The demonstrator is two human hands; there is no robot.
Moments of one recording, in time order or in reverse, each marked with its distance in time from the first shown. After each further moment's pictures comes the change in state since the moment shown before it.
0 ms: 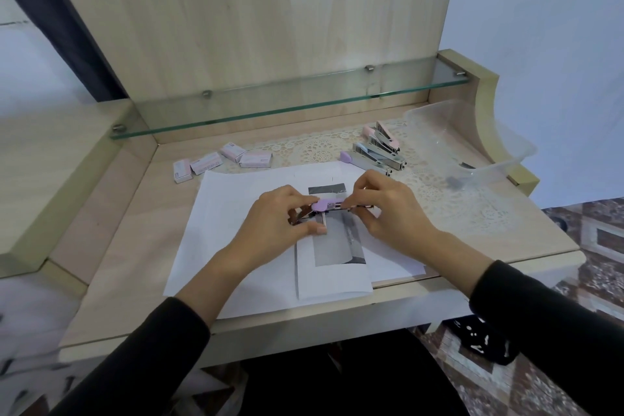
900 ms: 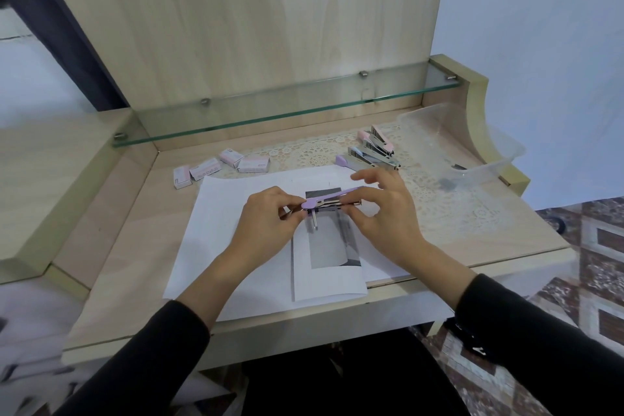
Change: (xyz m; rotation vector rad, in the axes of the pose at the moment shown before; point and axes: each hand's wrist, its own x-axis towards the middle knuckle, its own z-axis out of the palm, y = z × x) left_hand 0.001 0.001 0.003 -0.034 0.159 -0.085; right_hand -0.006 -0.009 0.010 0.067 0.276 0.178
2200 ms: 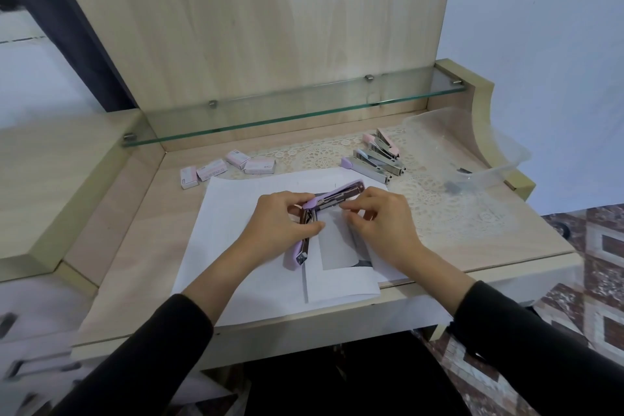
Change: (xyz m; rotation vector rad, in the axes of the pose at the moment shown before) left_hand 0.003 0.006 -0.004 -0.179 -0.136 -0.137; right_hand 0.000 -0.011 0.001 0.065 -0.208 0.232
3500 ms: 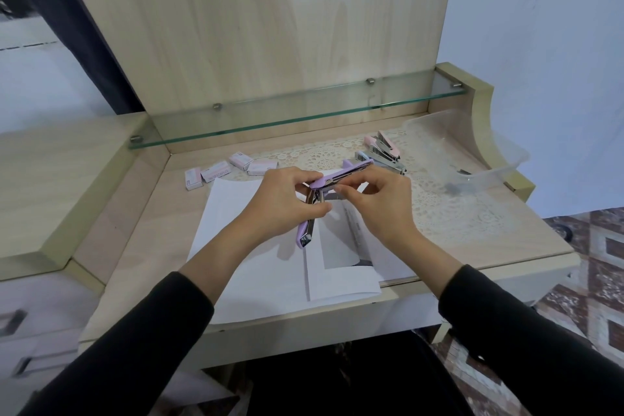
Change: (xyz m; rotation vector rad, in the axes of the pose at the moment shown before) left_hand 0.005 0.037 -0.021 0.048 -0.020 0.103; right_hand 0.017 -0.024 -0.005 0.286 0.172 0.096
